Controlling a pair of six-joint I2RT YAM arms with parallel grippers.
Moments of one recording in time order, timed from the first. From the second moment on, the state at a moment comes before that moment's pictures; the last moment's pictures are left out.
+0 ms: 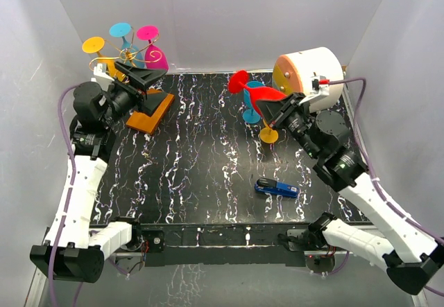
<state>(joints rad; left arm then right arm) -0.09 1.04 1.15 -0.16 0.52 -1.39 0.63 0.90 0.99 0.06 0.05 0.67</state>
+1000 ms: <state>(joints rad) -0.09 1.07 1.34 -0.38 0.43 -1.28 0.63 0.84 1.27 -1.11 0.71 0.79</state>
